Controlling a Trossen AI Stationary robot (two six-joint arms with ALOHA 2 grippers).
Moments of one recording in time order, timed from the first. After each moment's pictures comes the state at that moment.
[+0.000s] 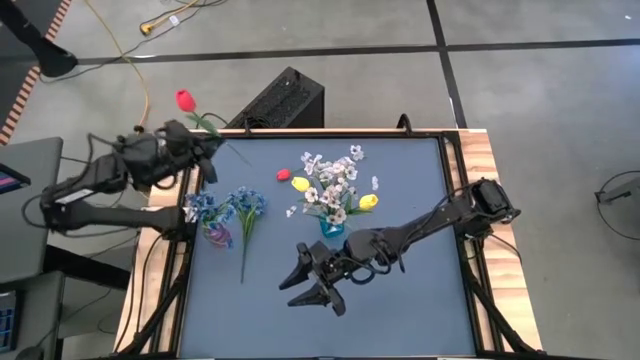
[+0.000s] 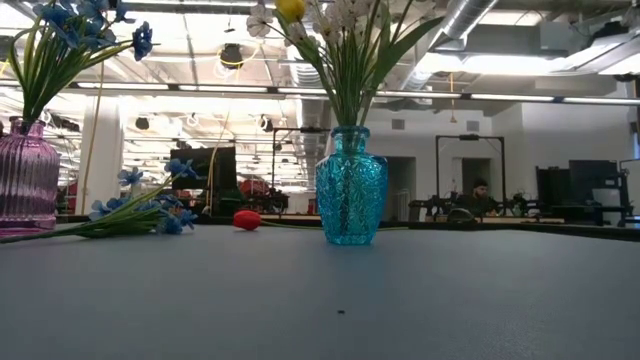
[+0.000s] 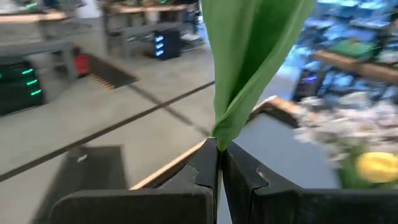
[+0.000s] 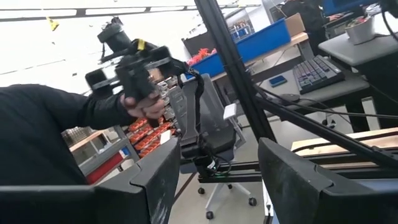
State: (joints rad) left arm 0.23 0.67 1.09 -0.64 -0.50 -0.22; right arm 0.35 1.87 1.33 0.70 -0.18 0.50
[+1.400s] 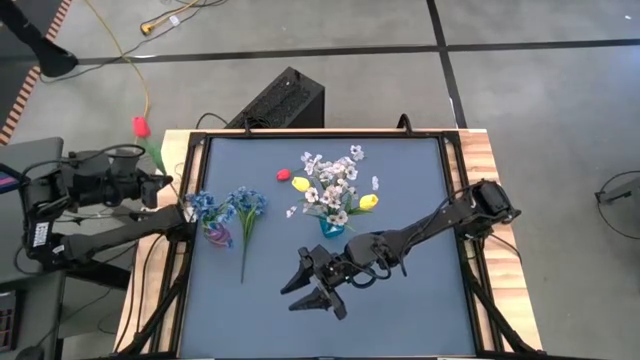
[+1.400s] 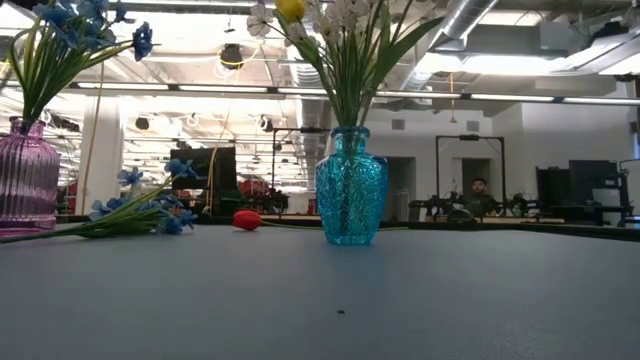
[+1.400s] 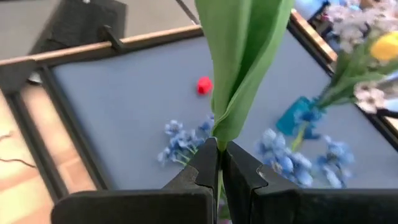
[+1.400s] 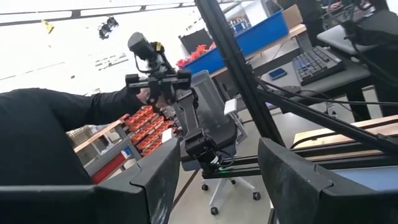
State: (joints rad) left arm 0.55 0.38 1.25 -1.47 -0.06 -0.55; right arm 0.38 1.87 1.33 0.68 -0.15 0.53
